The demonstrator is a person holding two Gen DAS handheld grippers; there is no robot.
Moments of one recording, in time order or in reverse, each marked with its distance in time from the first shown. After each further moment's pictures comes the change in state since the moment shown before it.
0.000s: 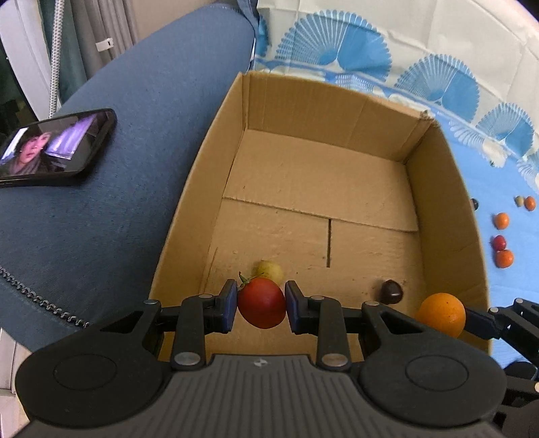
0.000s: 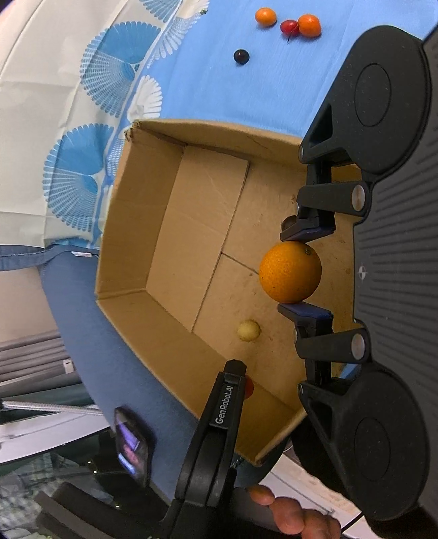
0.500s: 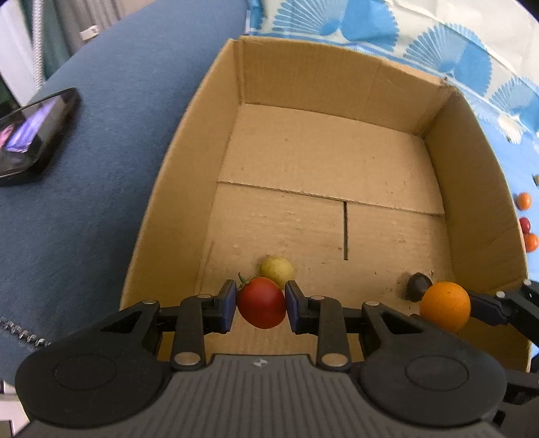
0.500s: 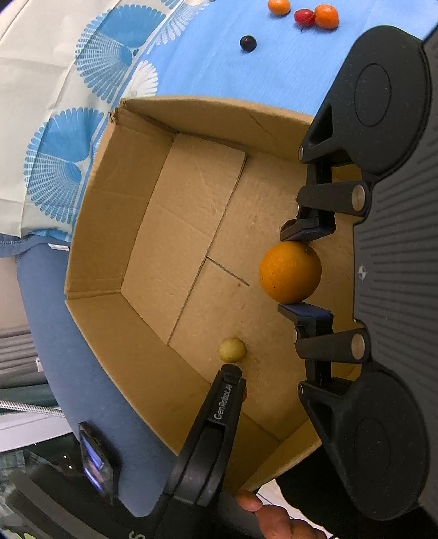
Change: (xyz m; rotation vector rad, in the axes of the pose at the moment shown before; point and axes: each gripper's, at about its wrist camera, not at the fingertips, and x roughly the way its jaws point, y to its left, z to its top) left arm 0.044 -0.003 0.004 0.056 0.062 0.016; right arm 0.043 -0.004 0.000 -0.074 0.056 -0.003
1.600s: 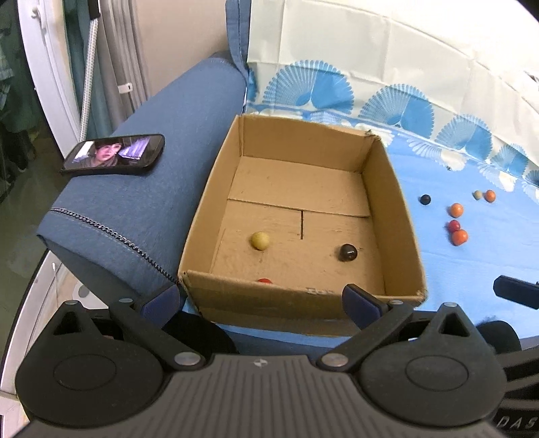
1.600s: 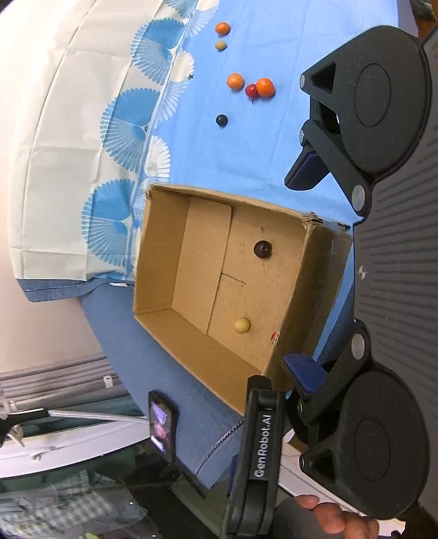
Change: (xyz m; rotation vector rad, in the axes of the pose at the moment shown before) left arm -0.176 -0.007 -0.109 -0.023 -0.244 -0.023; right arm -0.176 0.041 -0.065 0.169 -0.191 -0.106
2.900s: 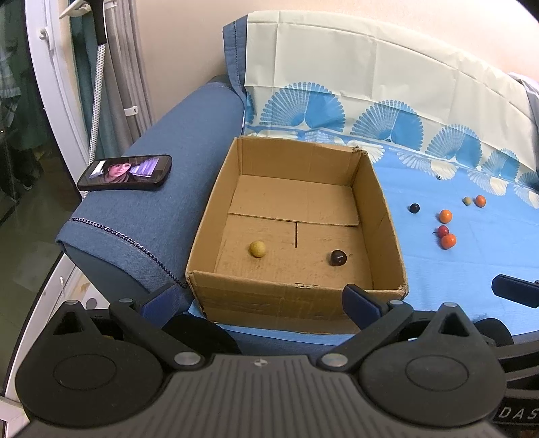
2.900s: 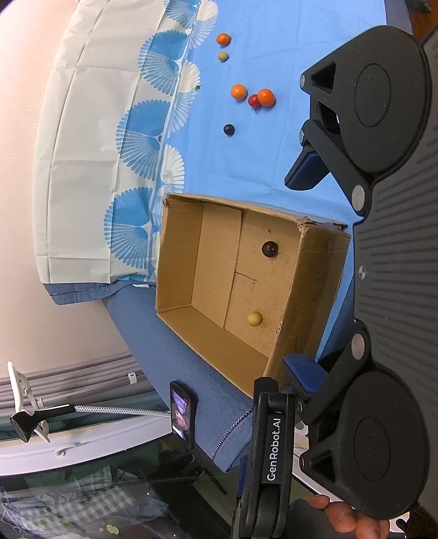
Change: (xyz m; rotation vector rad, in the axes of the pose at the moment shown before) left arm -0.039 -0.005 -0.015 0.021 -0.074 0.006; right arm -0.037 0.001 -0.017 0.029 -0.080 0.004
